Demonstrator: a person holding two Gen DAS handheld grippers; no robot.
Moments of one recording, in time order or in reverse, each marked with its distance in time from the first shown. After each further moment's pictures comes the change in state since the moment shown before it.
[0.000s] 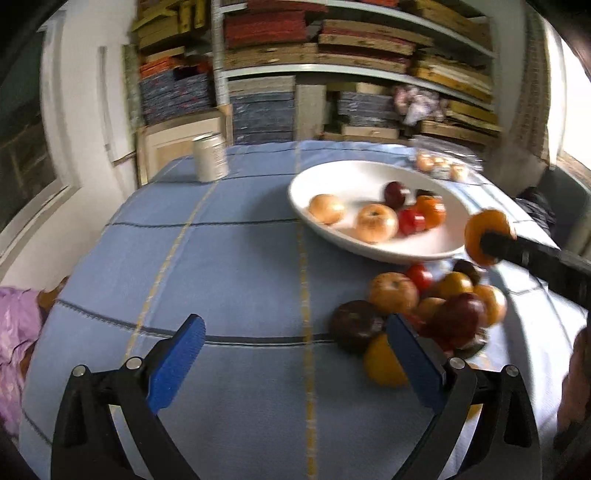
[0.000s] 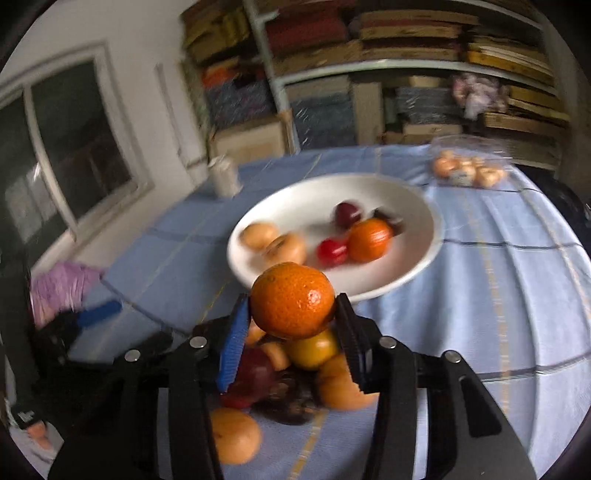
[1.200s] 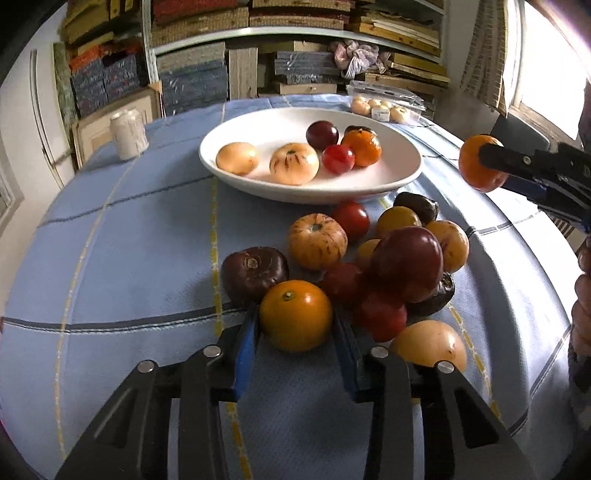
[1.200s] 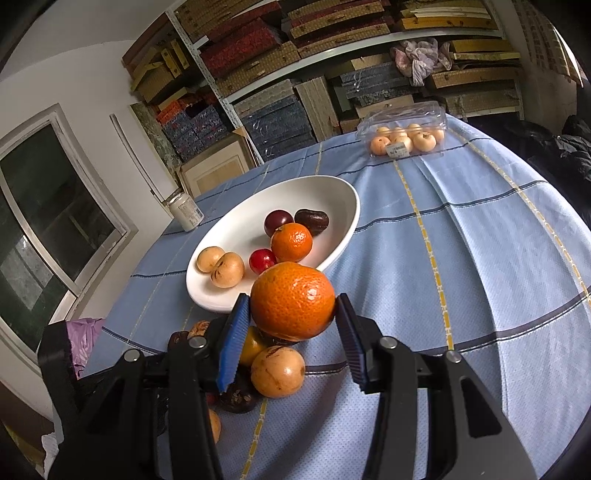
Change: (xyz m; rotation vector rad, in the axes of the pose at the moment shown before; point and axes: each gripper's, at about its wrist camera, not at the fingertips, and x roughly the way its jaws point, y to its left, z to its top) left arm 0.041 -0.034 -0.017 0.120 0.163 -0.173; right arm -0.019 -0.057 -0.004 0.200 0.012 0.003
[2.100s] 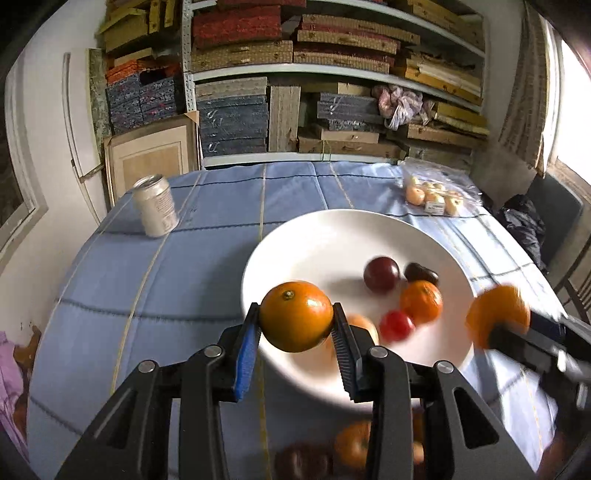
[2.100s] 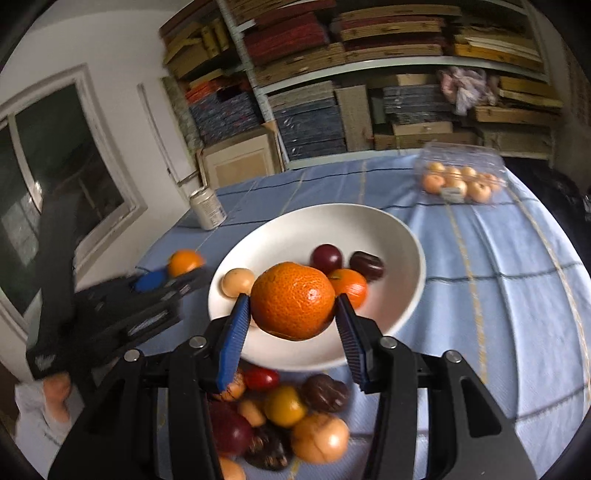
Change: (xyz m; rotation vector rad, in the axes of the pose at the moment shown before) left arm 0.016 0.030 0.138 -0.095 -0.130 0.121; right arm 0.055 0.065 0.046 -0.205 0.029 0.010
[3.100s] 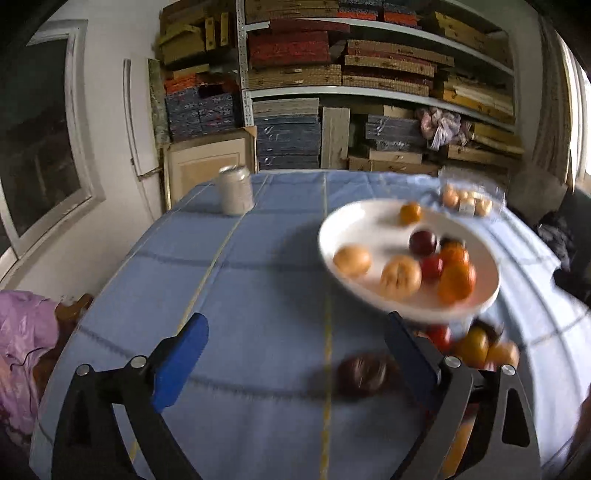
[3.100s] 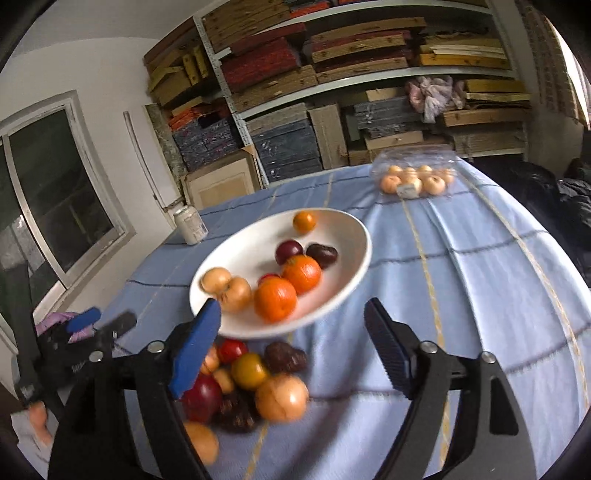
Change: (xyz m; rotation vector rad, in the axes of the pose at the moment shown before) left arm -0.082 0.022 -0.100 -0.069 -0.107 0.193; right arm -0.068 -0.040 -0.054 0.098 -0.131 -0.073
